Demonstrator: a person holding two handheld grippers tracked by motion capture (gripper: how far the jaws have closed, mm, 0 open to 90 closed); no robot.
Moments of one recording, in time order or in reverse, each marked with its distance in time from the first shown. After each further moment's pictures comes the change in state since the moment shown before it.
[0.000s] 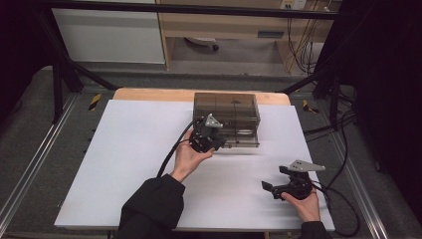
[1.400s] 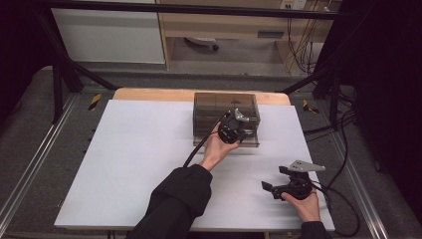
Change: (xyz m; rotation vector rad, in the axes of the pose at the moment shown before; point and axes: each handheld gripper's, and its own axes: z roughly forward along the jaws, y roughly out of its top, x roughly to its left) left arm -0.009 0.037 0.085 0.014 0.017 0.031; right arm -0.001 -0.001 0.001 -0.004 0.005 -0.002
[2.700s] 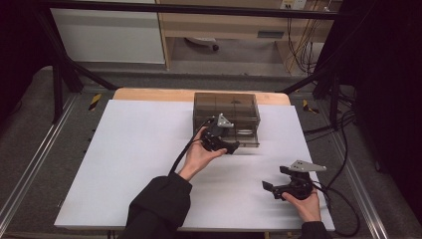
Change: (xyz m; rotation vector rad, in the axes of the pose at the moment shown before) left arm 0.004 -0.035 -0.062 -0.048 -0.001 -0.023; right arm -0.001 0.000 -0.002 -0.003 -0.001 0.009
